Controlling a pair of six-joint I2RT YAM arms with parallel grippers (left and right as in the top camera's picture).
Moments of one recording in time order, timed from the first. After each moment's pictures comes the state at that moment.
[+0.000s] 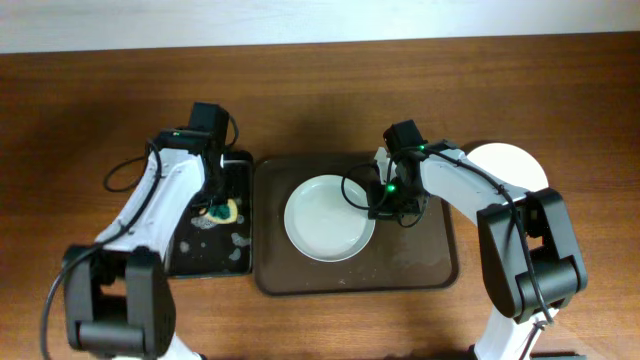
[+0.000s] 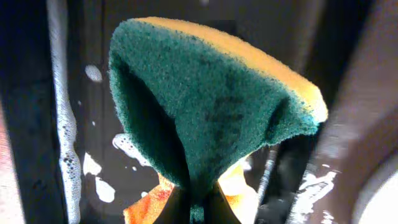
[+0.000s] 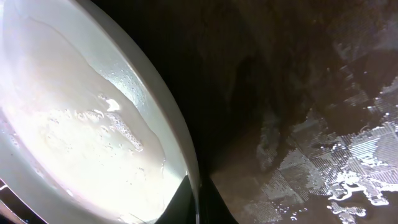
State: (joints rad) left arm -0.14 1.79 1.30 -0.98 -0.11 -0.28; right arm 0.29 1.94 1.19 -0.76 -0.40 0.24
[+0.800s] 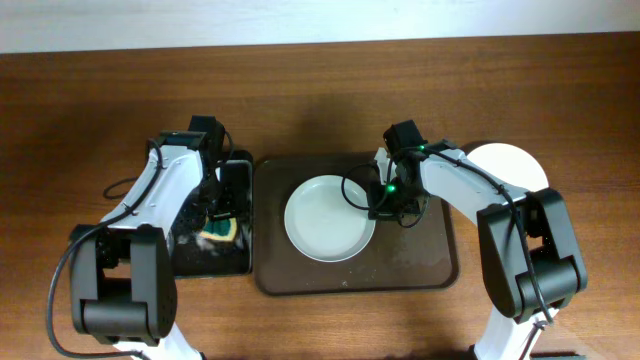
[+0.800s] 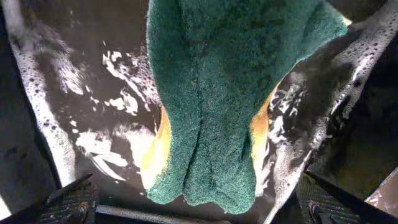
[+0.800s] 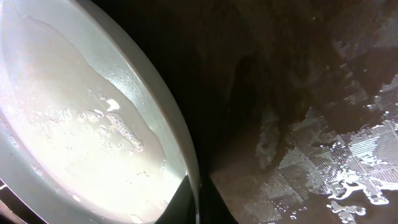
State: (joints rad) left arm -0.10 1.86 1.29 -1.10 -0.08 -0.28; right arm 0.29 1.94 1.19 -0.76 -0.40 0.24
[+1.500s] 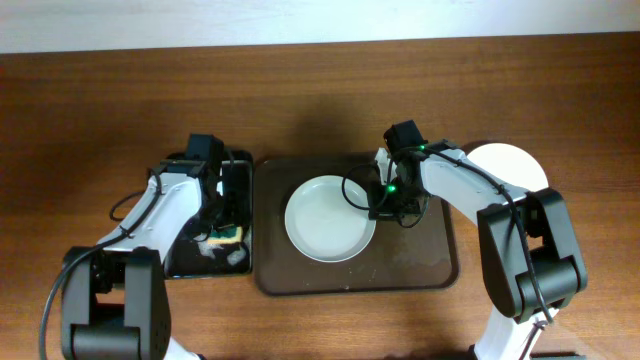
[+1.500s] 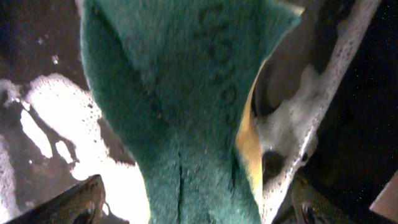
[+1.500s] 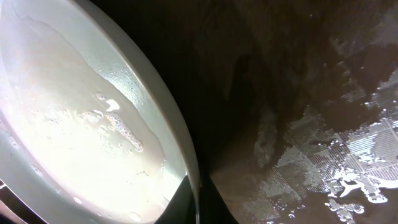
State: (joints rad) left arm -0.10 1.75 1.07 -0.85 -0.01 -0.30; right arm 0.29 1.94 1.19 -0.76 -0.40 0.24
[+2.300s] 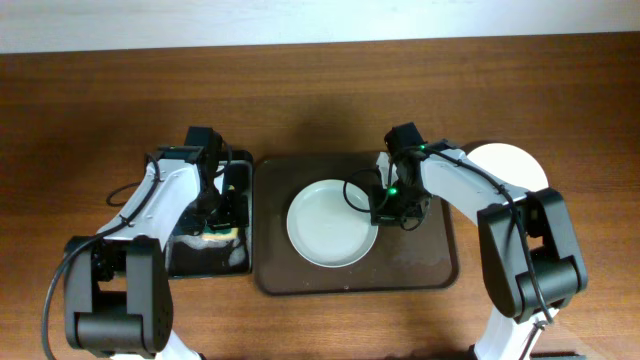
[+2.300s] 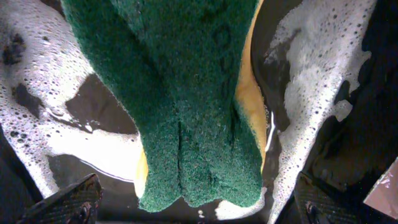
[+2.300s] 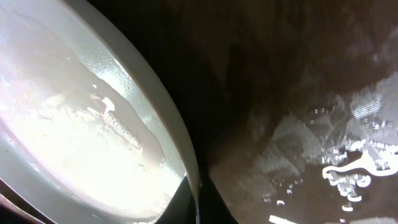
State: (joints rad) left arm -0.09 1.80 1.18 -1.01 -0.03 -0.18; right arm 0.29 1.94 1.19 -0.83 -0.40 0.24
